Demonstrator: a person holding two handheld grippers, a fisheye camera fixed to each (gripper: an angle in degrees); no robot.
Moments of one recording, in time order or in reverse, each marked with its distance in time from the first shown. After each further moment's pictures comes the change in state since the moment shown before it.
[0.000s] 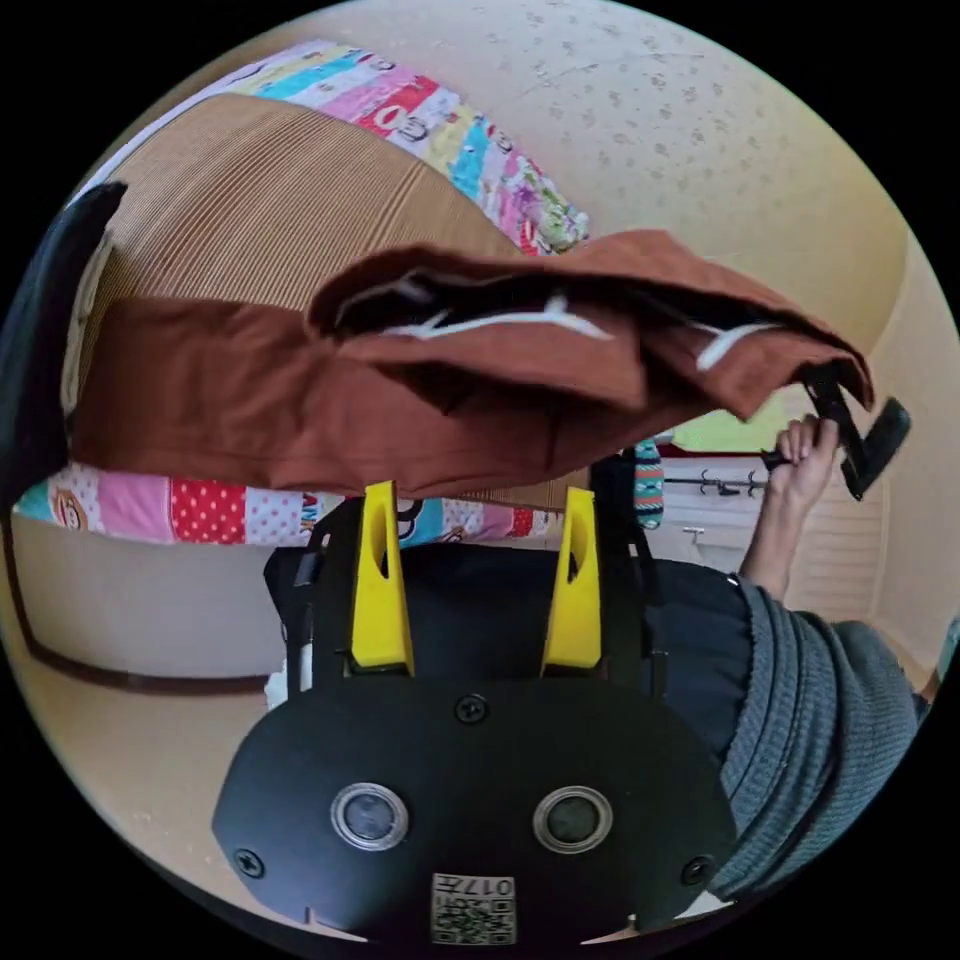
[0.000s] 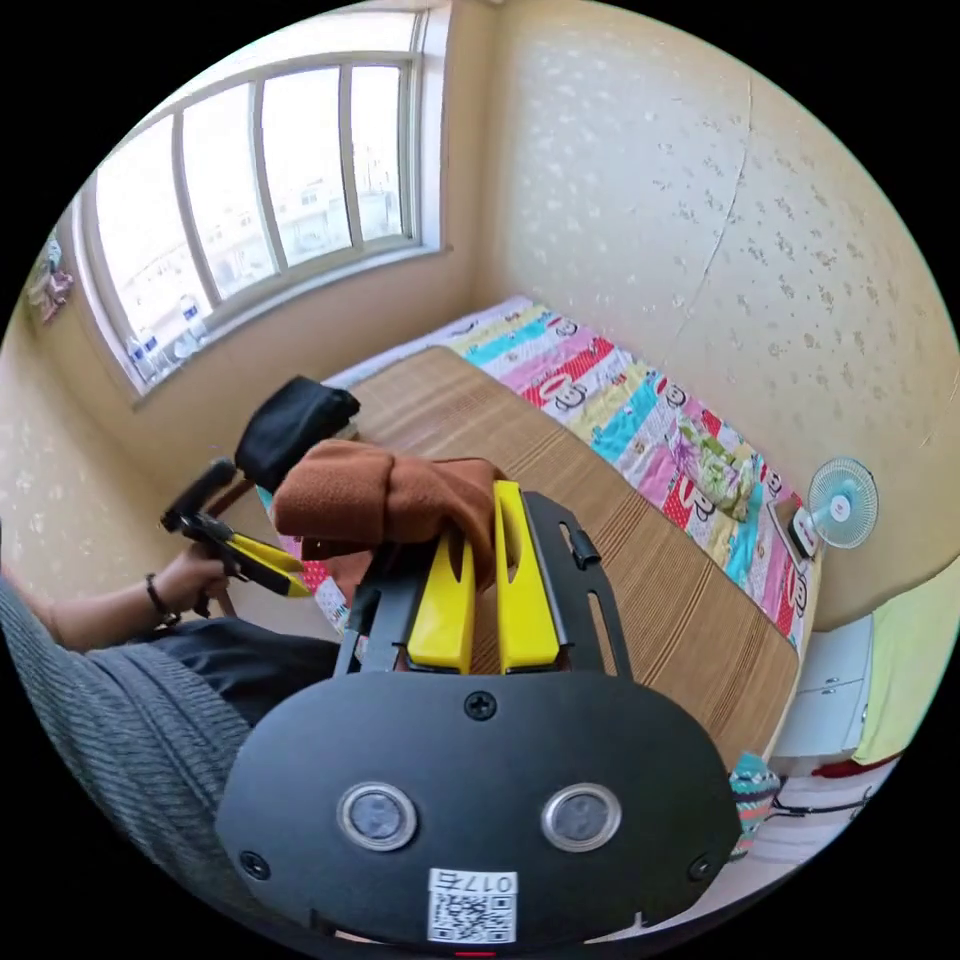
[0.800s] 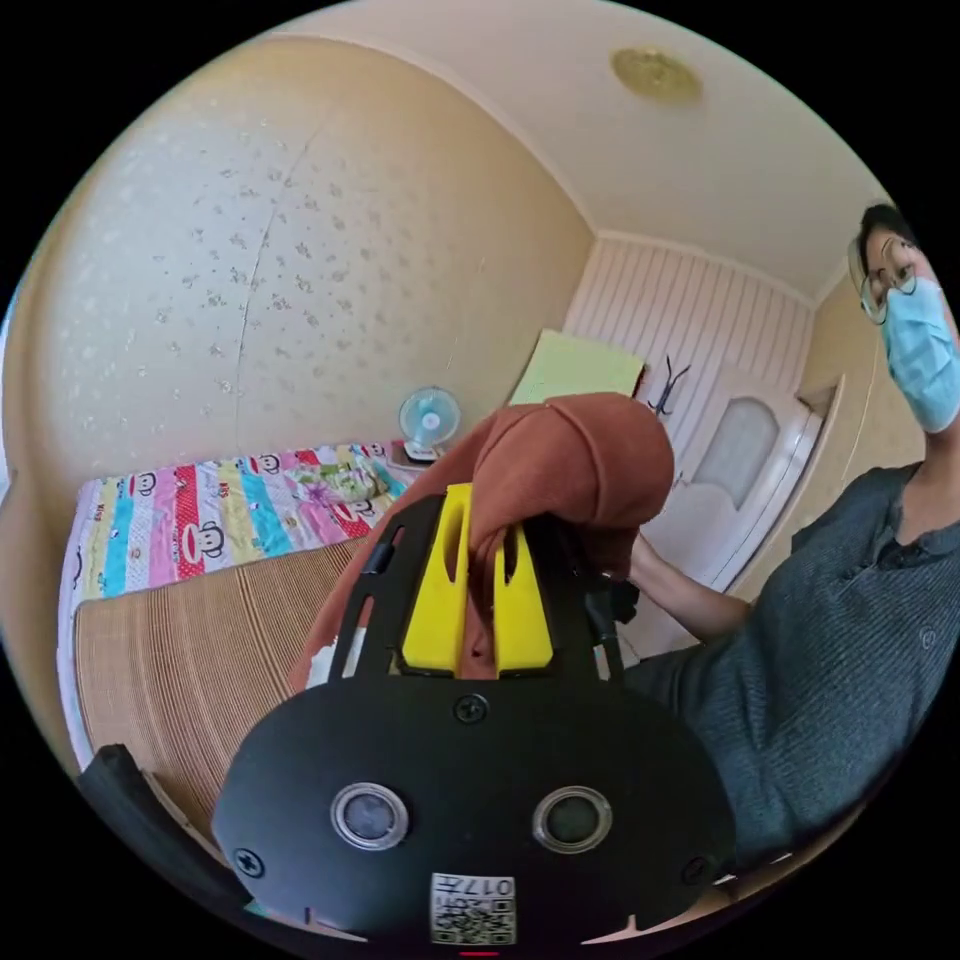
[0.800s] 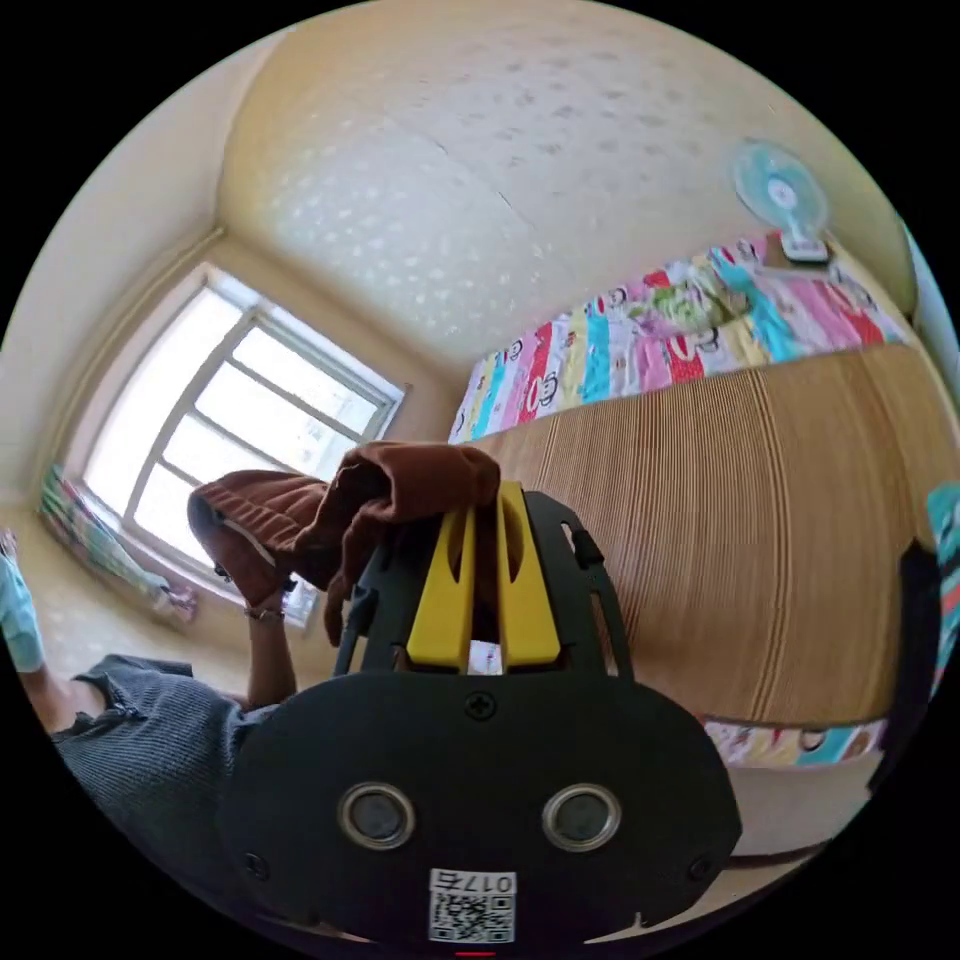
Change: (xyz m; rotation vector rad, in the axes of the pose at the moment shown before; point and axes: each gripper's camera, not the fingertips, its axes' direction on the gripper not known) left arm 0.338 0.064 -0.042 0.458 0.030 0.976; right arm 0.218 0.241 -0.057 0.251 -0.478 0.808
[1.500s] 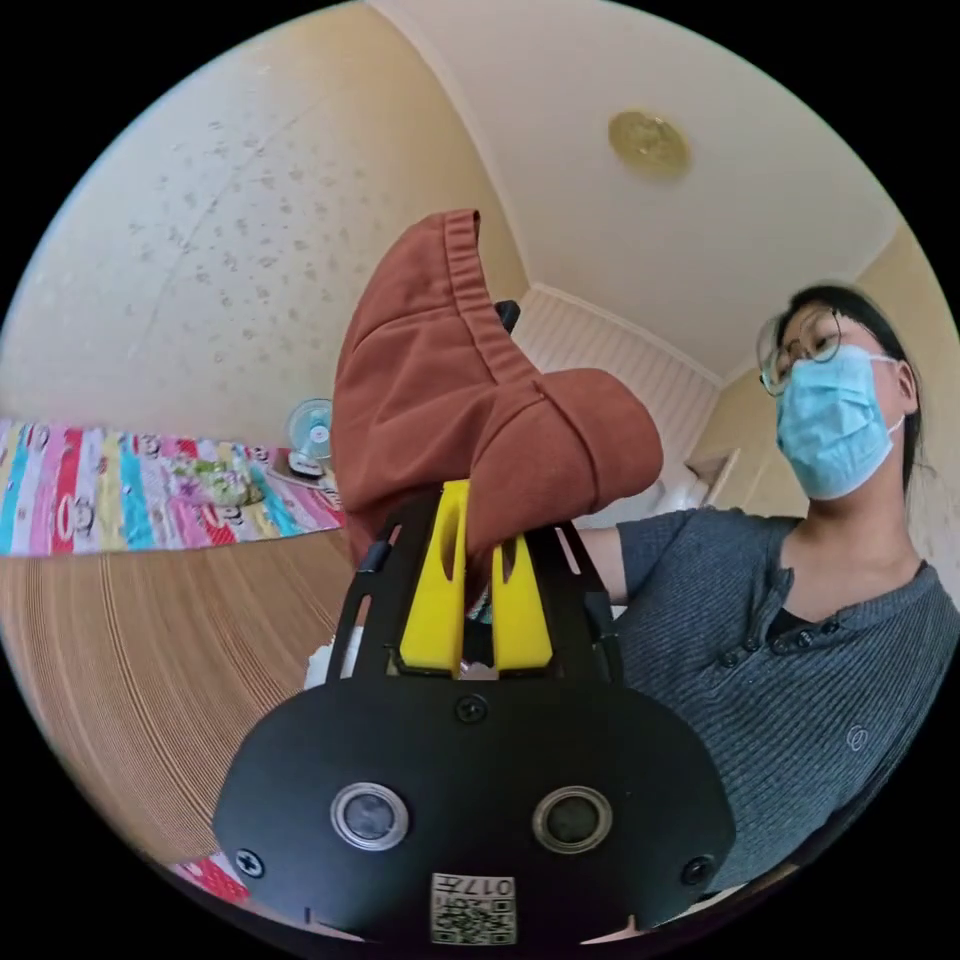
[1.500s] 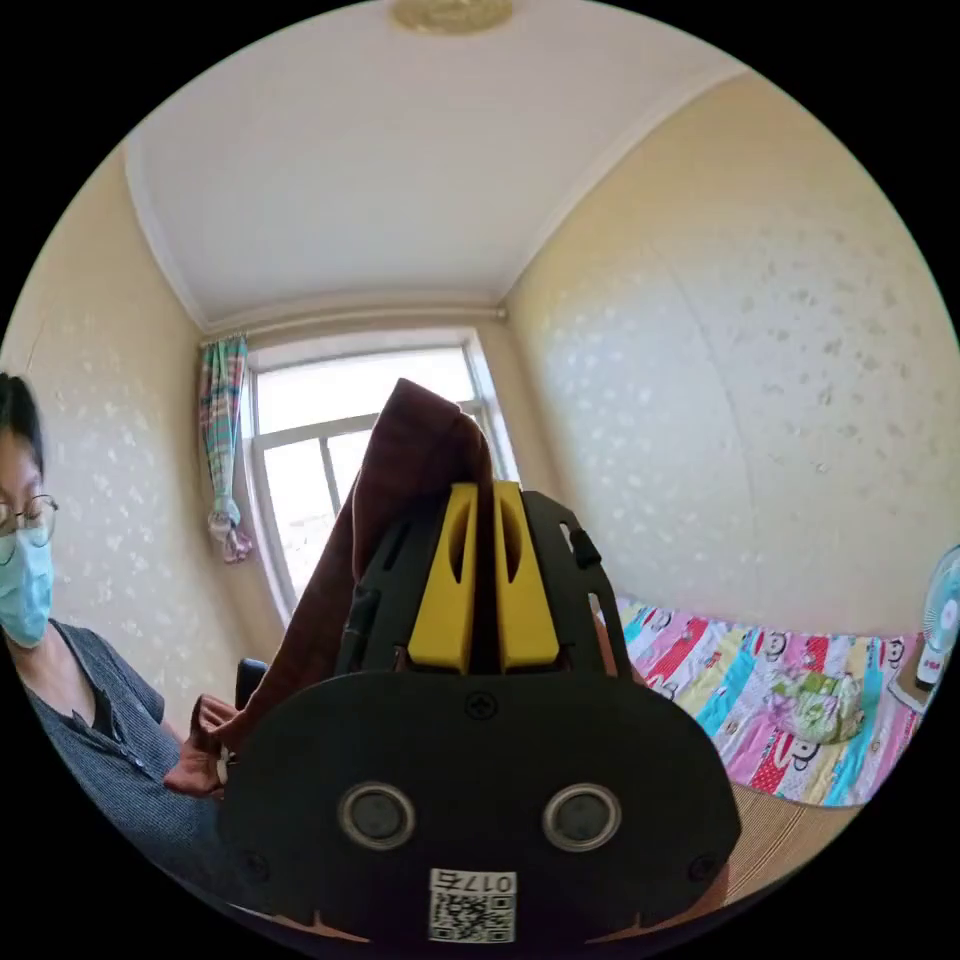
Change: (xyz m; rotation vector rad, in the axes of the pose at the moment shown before) left arm -0.001 -0.064 -0.055 0.160 0.299 -0.188; right arm -0.362 -0.299 -0.061 0.316 -0.359 -0.766
